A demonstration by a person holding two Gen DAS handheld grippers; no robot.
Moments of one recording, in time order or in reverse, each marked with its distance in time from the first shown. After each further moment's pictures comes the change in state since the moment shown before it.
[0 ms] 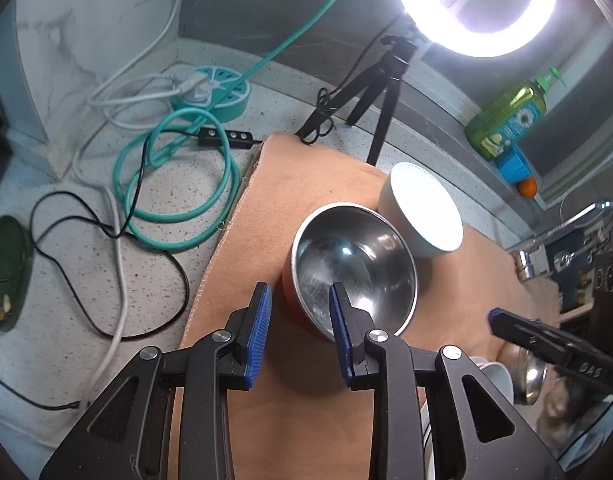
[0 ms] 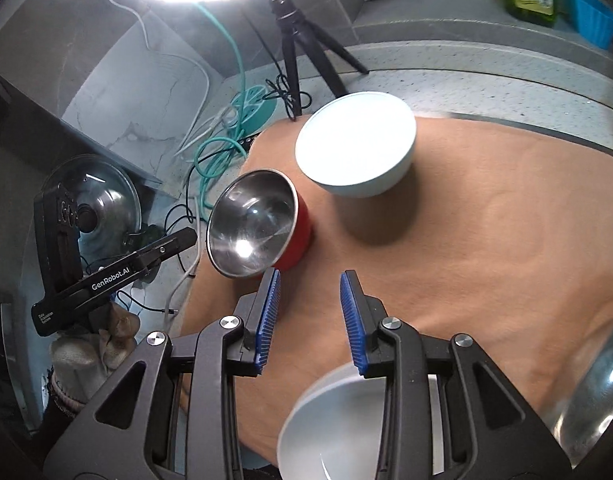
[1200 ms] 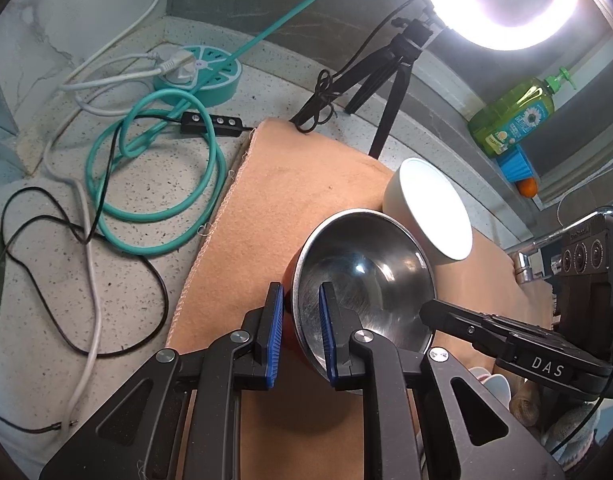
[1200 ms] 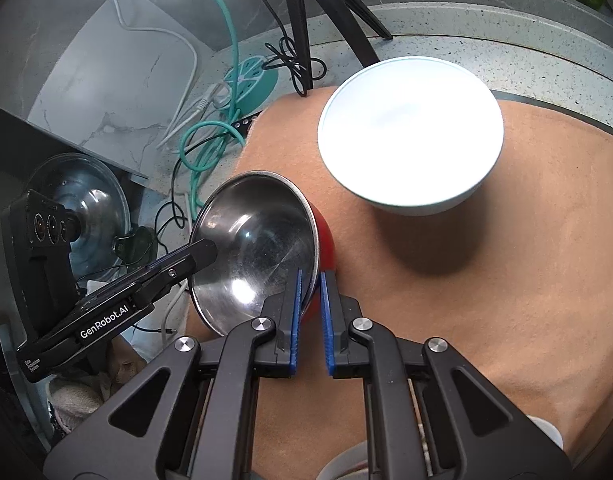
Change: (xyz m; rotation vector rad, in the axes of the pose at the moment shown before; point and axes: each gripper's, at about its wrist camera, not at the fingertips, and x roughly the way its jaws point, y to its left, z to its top) left arm 0.023 0.001 0.007 -0.003 0.034 -0.043; right arm 0.058 0.014 0.022 0.031 0.082 0.021
